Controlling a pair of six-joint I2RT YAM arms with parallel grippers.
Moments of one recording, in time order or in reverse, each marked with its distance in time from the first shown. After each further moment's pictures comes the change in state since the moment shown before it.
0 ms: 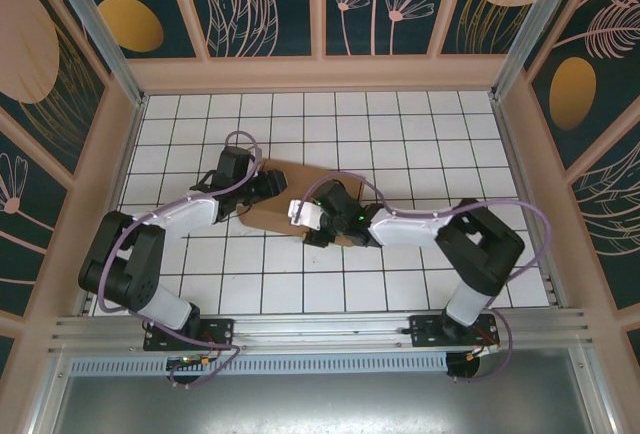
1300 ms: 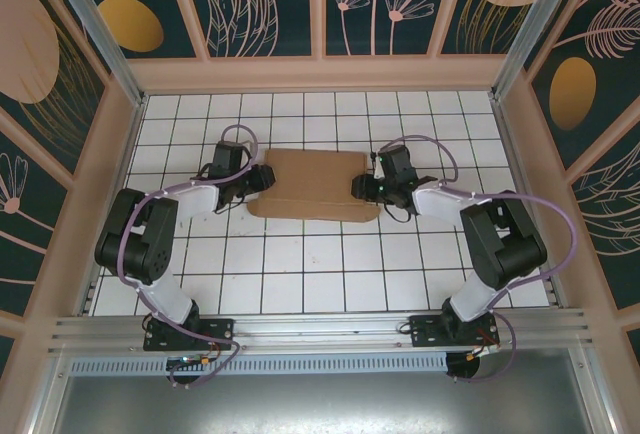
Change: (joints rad) left arm 0.096 0.160 0.063 0.057 -0.014 0.151; right arm -0.461 -0.078 -0.048 -0.094 -0.211 1.086
